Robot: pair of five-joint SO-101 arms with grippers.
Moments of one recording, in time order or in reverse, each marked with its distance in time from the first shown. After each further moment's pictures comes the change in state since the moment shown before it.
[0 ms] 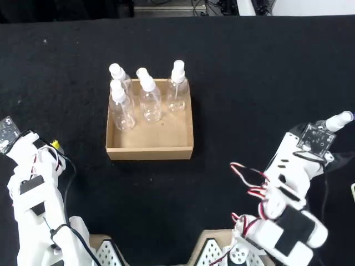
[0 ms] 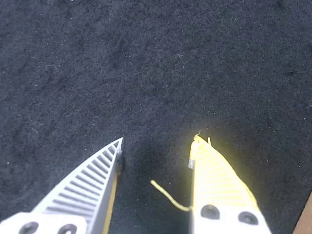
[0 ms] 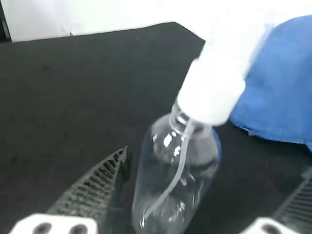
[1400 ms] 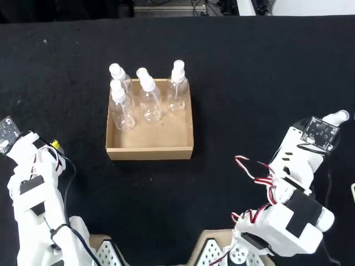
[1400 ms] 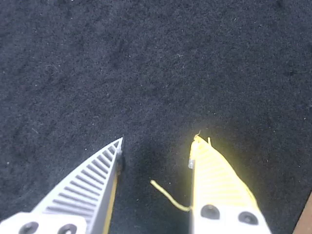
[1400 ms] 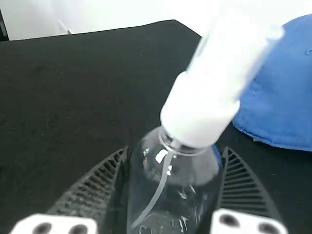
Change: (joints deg) left arm 0.0 0.0 0.0 0.0 0.0; right arm 0.1 8.0 -6.6 -0.5 0.0
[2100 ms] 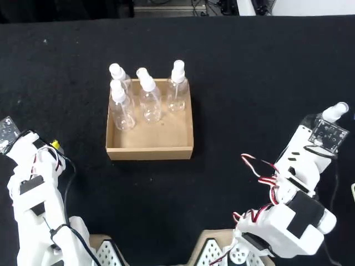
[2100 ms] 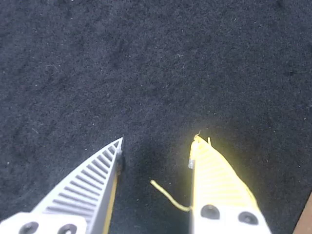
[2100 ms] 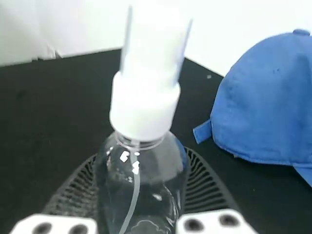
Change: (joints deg) left arm 0.0 0.0 0.0 0.0 0.0; right arm 2.5 0.0 -1.4 -4.0 -1.5
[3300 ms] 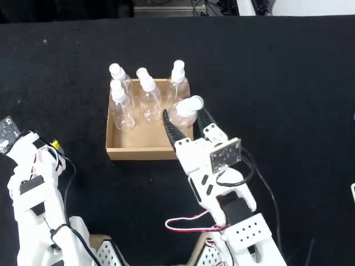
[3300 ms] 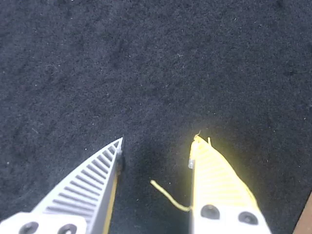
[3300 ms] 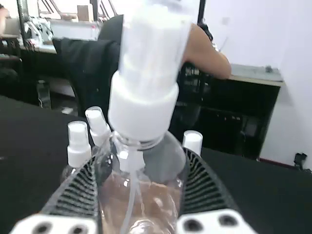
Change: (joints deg) left arm 0.0 0.0 0.0 0.0 0.0; right arm -63.2 -81.8 19.9 48.5 -3.6
